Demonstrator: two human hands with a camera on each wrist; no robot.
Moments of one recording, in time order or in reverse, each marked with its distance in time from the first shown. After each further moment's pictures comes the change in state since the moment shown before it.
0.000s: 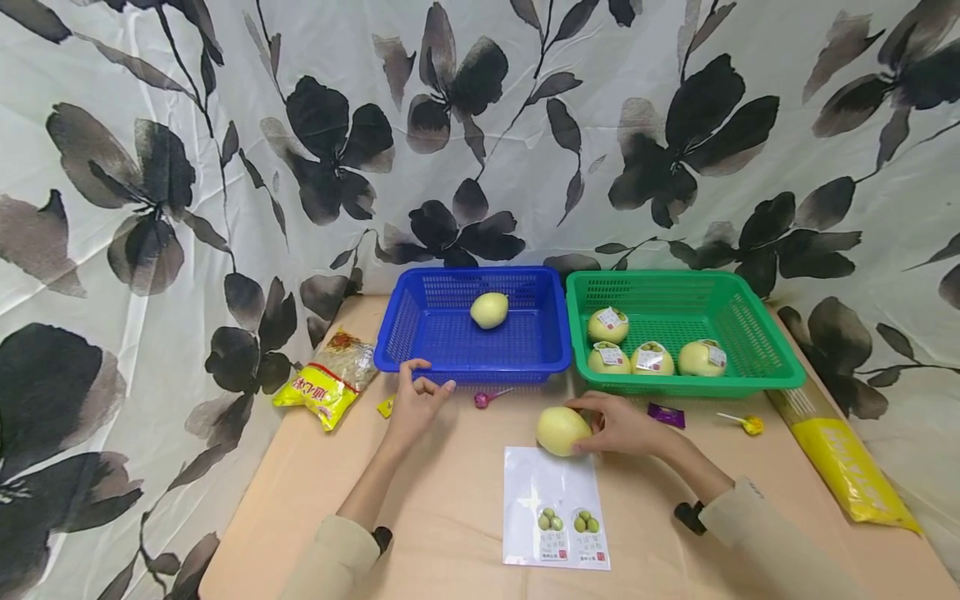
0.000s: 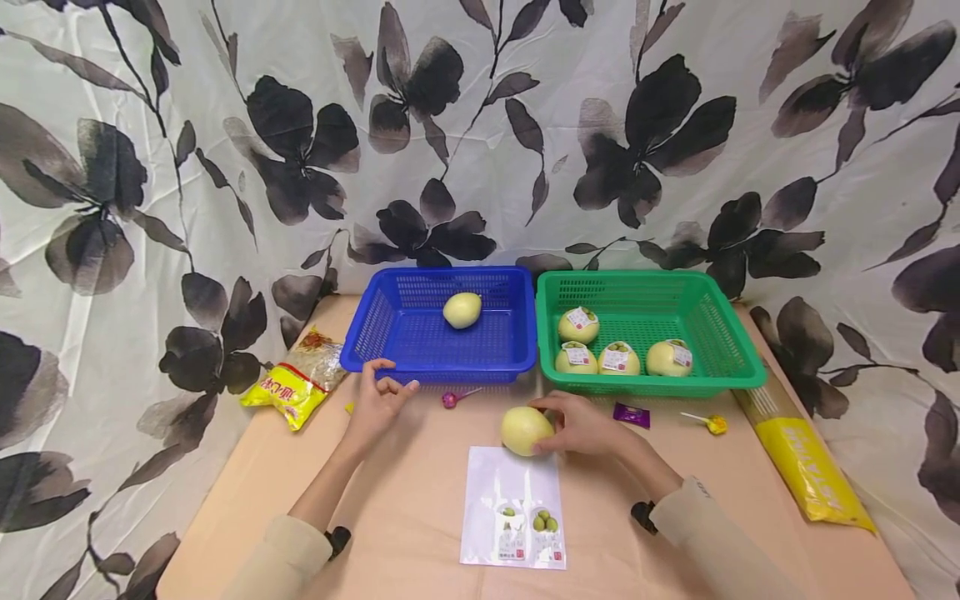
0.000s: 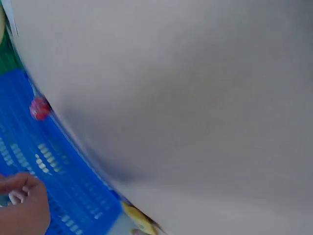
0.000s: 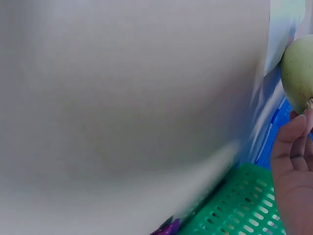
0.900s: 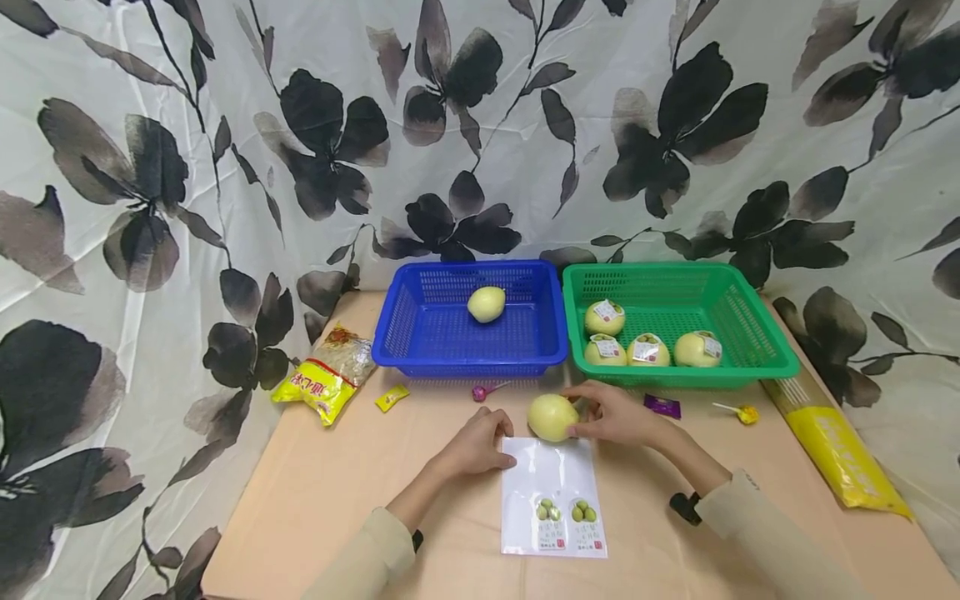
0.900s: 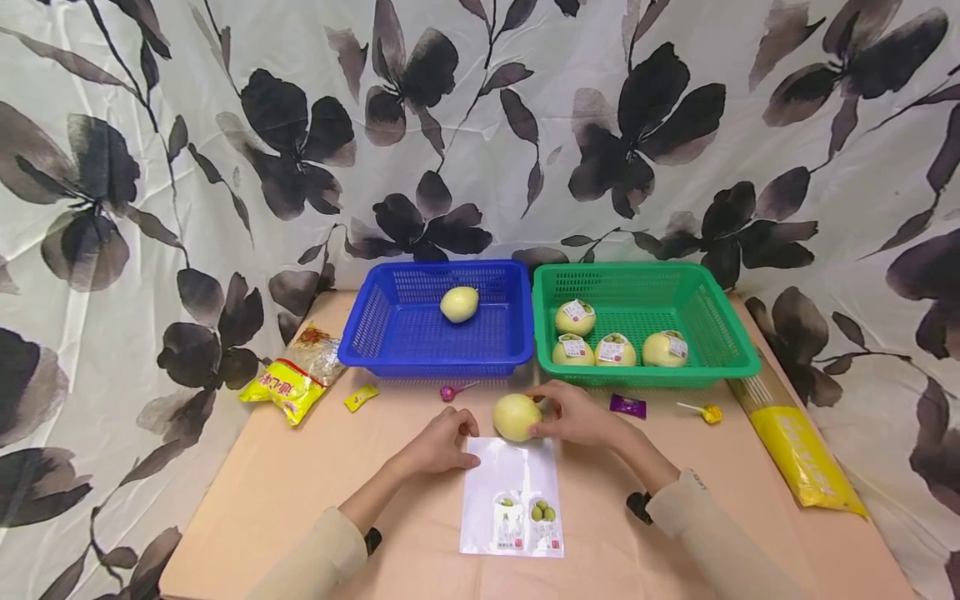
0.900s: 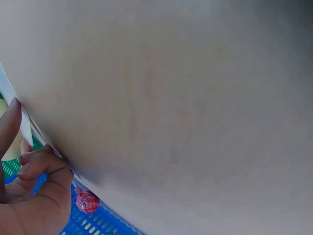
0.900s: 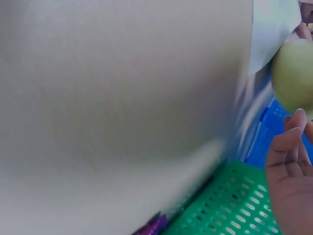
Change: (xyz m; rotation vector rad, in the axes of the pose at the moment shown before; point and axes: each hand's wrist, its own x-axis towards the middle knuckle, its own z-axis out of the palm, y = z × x) left_hand -0.036 -0.001 0.081 0.566 -0.545 0.095; right_hand -0.002 -0.012 -0.002 -0.009 0.045 0.004
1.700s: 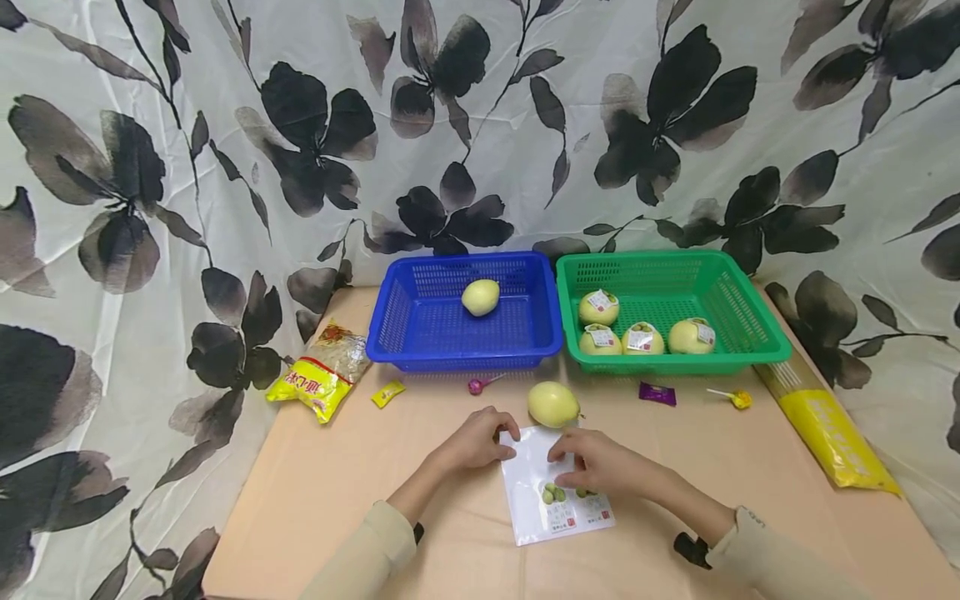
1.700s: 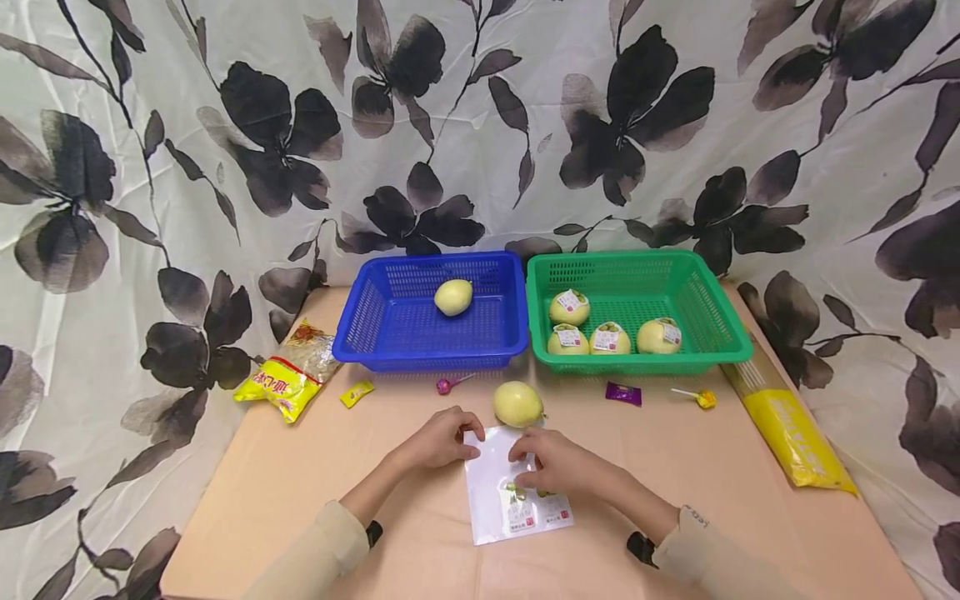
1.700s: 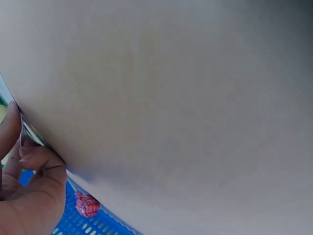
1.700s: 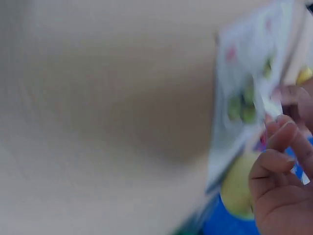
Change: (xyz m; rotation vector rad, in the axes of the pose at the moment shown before) left_hand 0.006 0.004 -0.001 0.058 -0.063 0.096; right_hand -0.040 -0.040 0.047 -0.001 -0.135 -0.085
